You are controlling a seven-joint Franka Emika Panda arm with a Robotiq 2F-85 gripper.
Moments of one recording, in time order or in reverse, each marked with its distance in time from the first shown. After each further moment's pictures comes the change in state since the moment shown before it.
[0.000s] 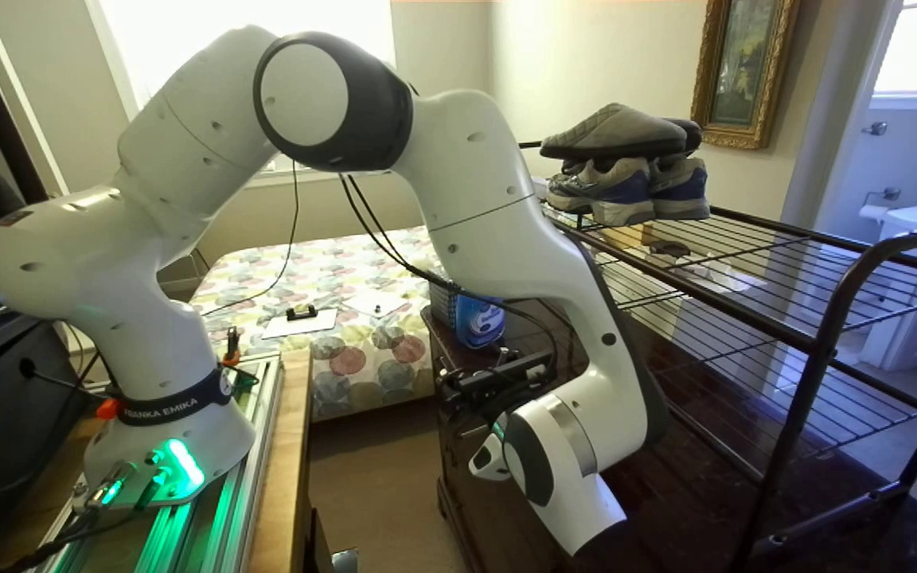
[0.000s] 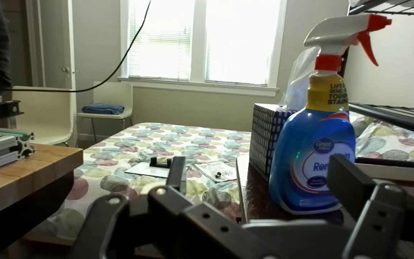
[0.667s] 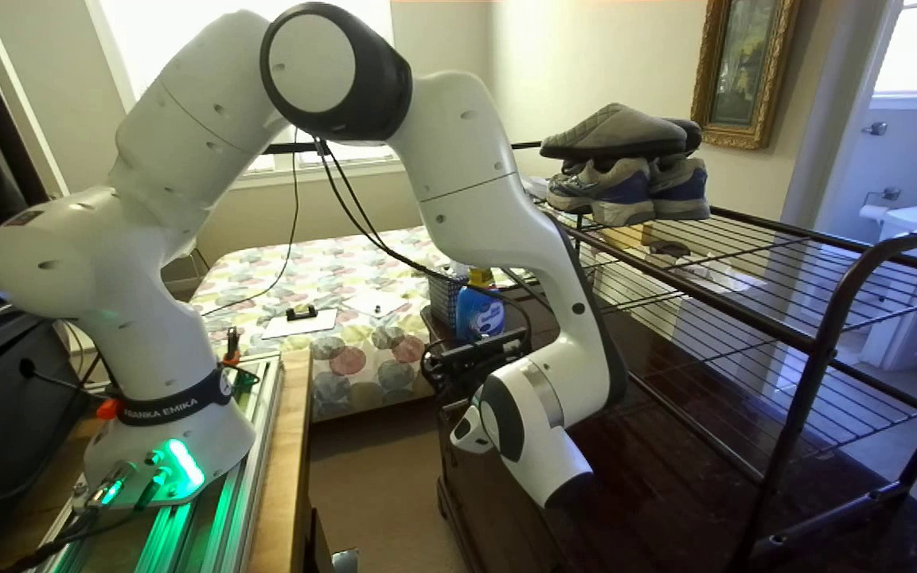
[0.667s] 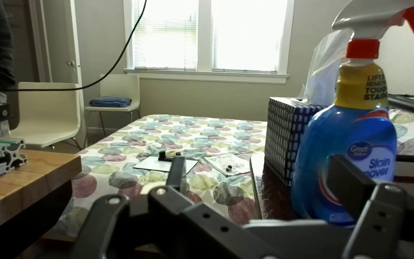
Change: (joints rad) arm 0.109 -0.082 0.002 -0.146 0.046 0.099 0.001
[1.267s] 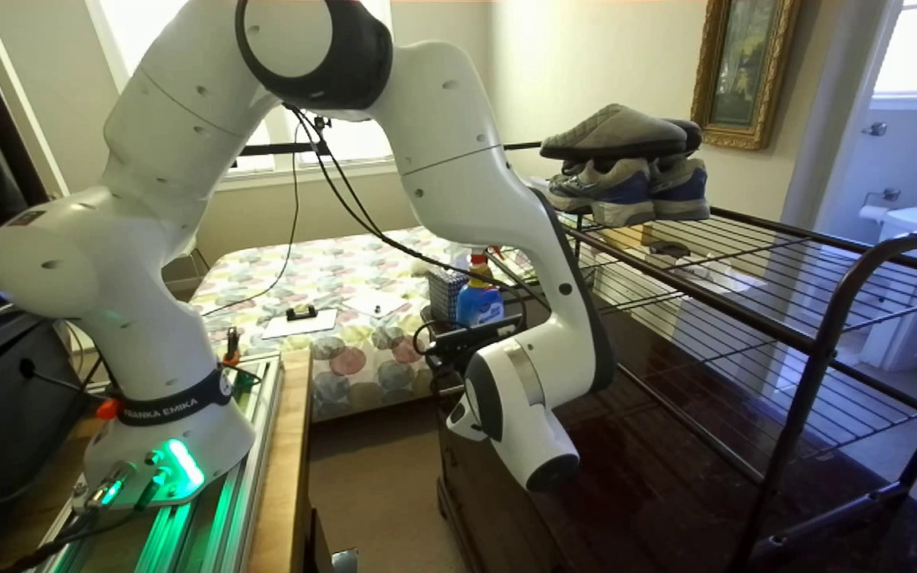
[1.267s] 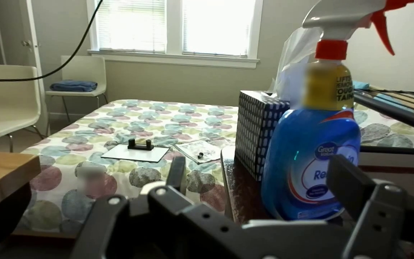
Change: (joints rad) arm 0.016 -0.089 0.000 -0.098 0.095 0.089 0.000
